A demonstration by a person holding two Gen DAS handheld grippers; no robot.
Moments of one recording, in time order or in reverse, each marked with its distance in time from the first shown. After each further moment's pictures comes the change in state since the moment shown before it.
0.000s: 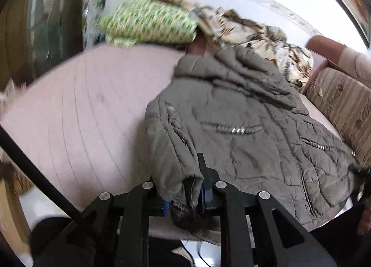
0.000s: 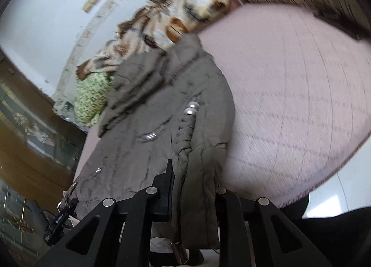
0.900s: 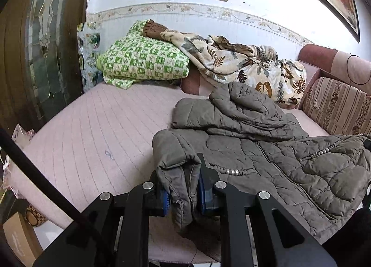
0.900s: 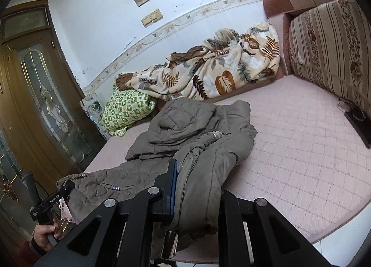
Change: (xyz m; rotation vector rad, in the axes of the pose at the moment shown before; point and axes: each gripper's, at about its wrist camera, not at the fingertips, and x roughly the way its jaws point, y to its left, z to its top) left arm -0.034 -0.010 0.072 0.076 -0.134 0.026; right arm -0.056 0.088 0.047 -0.312 -0.197 0.072
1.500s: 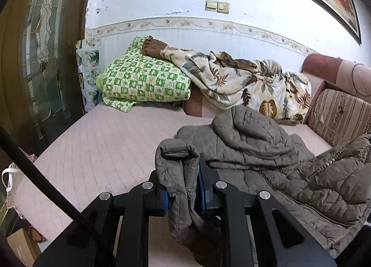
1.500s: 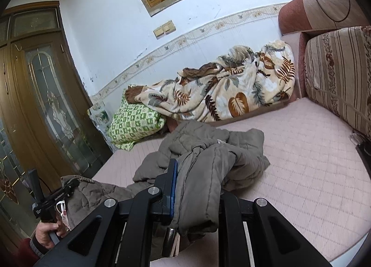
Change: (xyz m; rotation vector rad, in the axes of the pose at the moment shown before) left arm 0.018 -0.007 0.062 0.008 -0.071 0.014; right arm 0.021 0.020 0.058 -0.054 -0.069 0.045
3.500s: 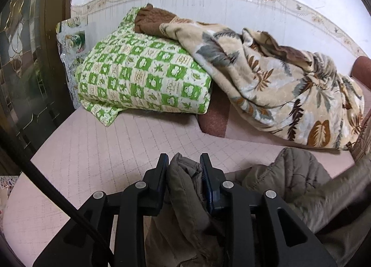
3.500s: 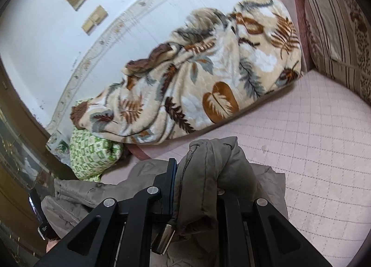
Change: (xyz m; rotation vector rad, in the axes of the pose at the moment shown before) left arm 0.314 -0.018 0.141 -0.057 0.174 0.134; right arm 0.274 -0.114 0.121 0.278 0.151 -0.135
